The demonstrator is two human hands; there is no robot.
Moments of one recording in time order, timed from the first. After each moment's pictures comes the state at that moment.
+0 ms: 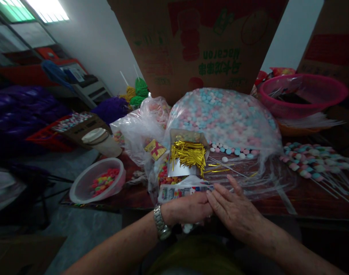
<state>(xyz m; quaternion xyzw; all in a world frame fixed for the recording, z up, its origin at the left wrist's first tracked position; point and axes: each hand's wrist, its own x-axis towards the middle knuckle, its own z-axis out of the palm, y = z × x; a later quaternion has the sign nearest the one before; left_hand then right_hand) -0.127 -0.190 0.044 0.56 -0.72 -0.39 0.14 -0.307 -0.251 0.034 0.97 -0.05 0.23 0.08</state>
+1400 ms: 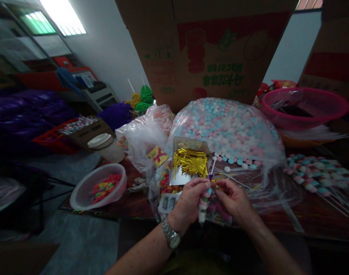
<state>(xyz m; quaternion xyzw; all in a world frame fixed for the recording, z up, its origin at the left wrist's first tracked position) -0.138 -0.215 0.039 0.51 -0.14 -0.57 0.63 -0.263 -0.275 0.009 0.59 -0.33 0.34 -0.65</state>
